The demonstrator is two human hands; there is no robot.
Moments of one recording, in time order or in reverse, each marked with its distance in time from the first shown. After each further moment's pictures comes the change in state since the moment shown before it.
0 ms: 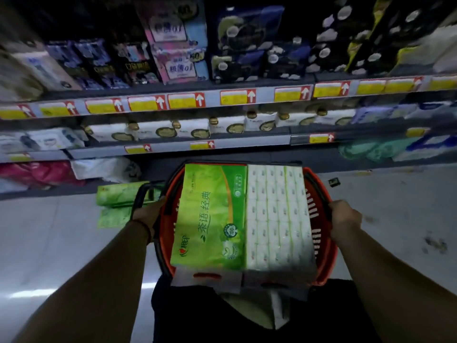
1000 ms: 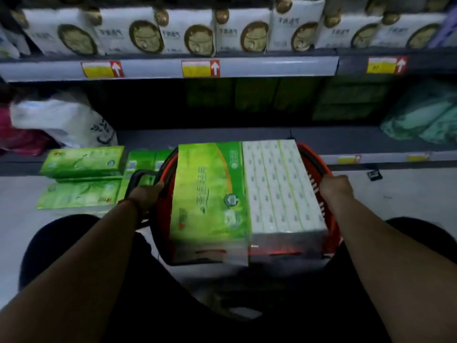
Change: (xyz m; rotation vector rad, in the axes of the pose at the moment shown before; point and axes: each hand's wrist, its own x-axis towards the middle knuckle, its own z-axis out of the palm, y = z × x) left_hand 0.286 -0.163 0.066 0.407 -0.008 0.343; right_hand 0.202 0.131 0.231 -0.333 0.001 -0.404
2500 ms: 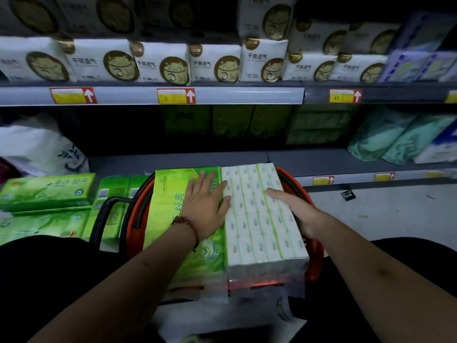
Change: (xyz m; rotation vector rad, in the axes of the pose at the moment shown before) left_hand -0.073 0.093 0.137 0.758 0.161 1.019; right_hand -0.037 -0.014 -0.015 0.426 -0.914 -0.106
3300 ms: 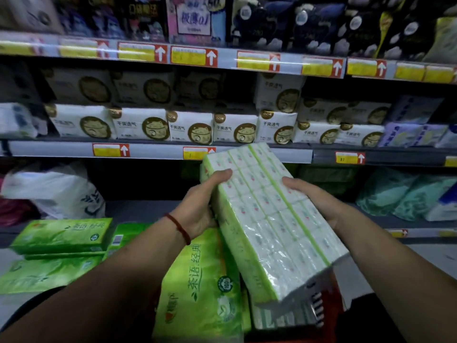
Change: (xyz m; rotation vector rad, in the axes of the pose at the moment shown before) left_hand 0.037 0.000 -0.151 -1.675 -0.083 -0.448; right_hand -0.063 -0.144 0.041 0.036 -0.060 -0.274
